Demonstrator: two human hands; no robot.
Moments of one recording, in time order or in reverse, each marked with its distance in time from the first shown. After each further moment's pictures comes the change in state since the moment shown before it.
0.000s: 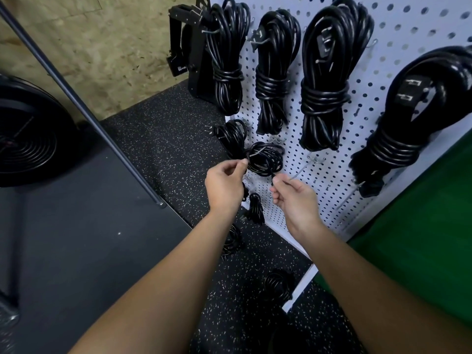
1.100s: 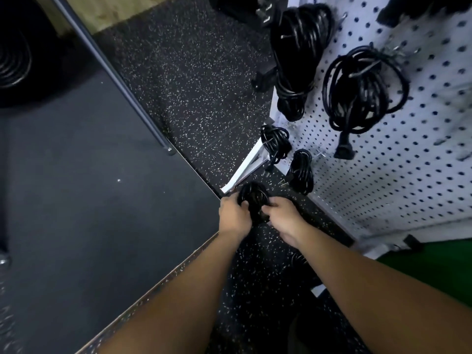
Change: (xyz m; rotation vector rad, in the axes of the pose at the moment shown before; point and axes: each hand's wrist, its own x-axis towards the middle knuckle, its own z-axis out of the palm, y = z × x) left_hand -0.022 -0.312 -0.044 0.473 -0.212 -0.464; right_hand 0.060 0.243 0.019 -0.726 -0.170 0.479
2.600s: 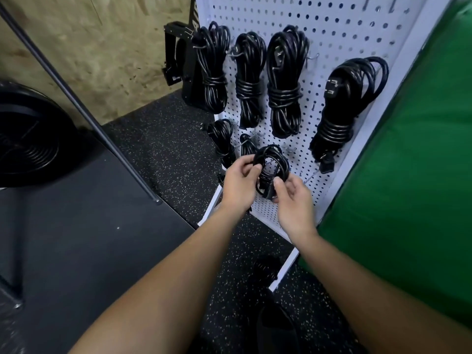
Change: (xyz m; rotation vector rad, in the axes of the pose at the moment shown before) left_hand -0.218 0.289 -0.066 -0.477 -0.082 0.560; right_hand -0.264 -0.087 -0.147 0.266 0.455 -0.723
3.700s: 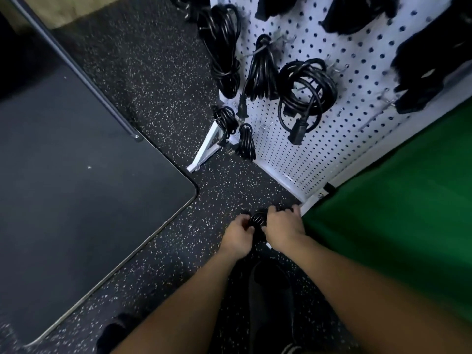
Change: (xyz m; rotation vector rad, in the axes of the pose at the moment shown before) left_hand -0.114 -0.294 0.004 0.462 -0.234 -0.672; right_hand -0.035 0.235 0.026 -1.598 -0.723 0.041
